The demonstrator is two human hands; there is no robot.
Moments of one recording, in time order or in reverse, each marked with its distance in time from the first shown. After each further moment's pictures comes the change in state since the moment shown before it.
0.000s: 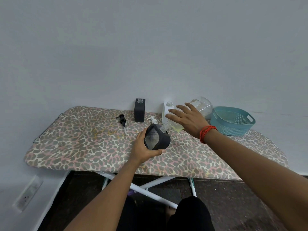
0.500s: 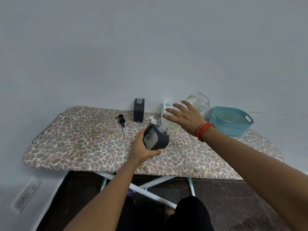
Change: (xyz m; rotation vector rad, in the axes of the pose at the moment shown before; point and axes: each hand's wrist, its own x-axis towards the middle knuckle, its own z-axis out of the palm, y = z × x) left_hand -0.001 0.003 -0.001 -0.004 0.004 -0.021; right_hand 0.005 0.002 -0.009 -0.095 0.089 -0.076
